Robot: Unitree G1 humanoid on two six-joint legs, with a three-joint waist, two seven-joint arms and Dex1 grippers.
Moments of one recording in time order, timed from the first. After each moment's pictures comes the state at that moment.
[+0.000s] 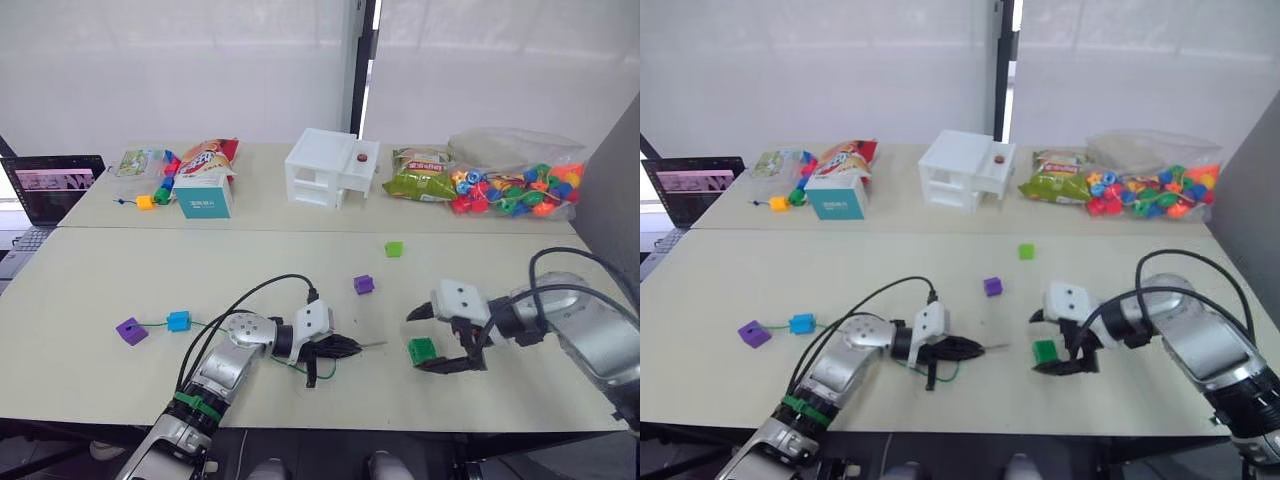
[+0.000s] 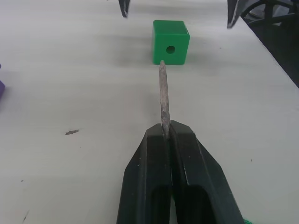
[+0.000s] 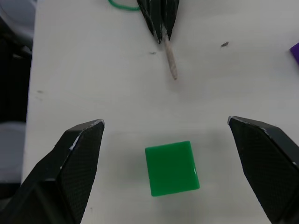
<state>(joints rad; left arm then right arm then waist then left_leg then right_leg) -0.44 0.32 -0.34 0.22 -0.15 0.08 -1.13 -0.48 -1.02 0.33 -0.18 0.23 0.38 1.31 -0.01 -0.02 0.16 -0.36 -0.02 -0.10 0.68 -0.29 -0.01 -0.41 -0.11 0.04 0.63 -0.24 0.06</state>
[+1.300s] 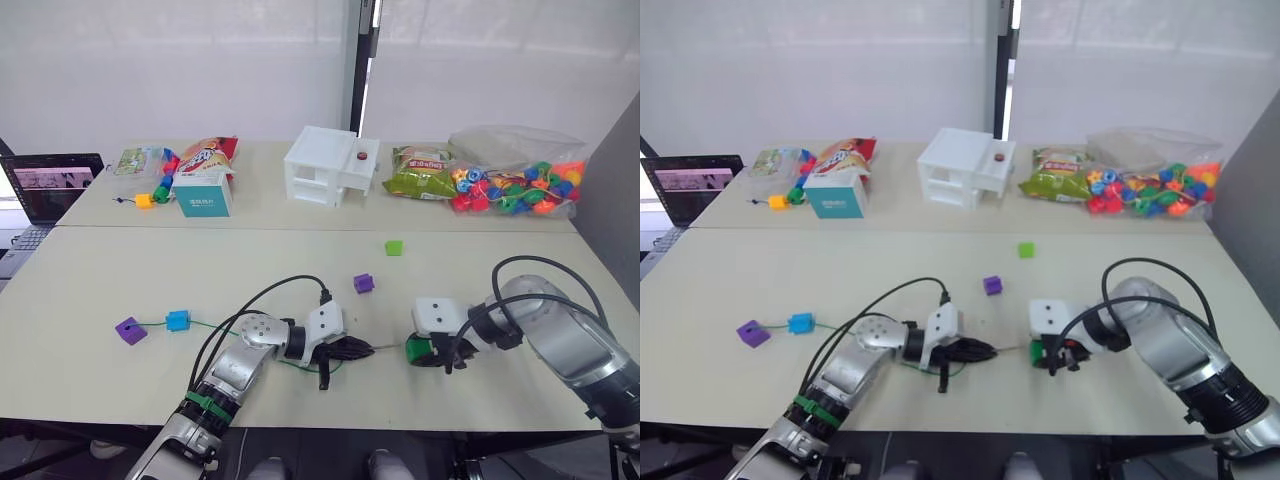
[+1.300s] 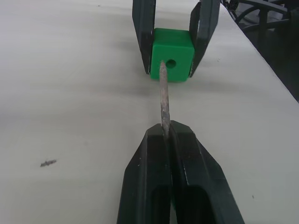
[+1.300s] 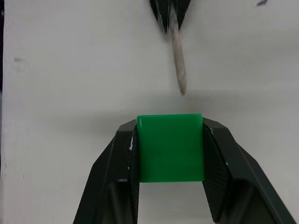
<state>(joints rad) -0.48 0.25 -0.39 0.23 -0.13 0.11 -1.11 -0.50 -0.95 0.37 -0.27 0.06 0.54 1.34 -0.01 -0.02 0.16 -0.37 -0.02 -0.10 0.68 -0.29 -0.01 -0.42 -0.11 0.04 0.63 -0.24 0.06</state>
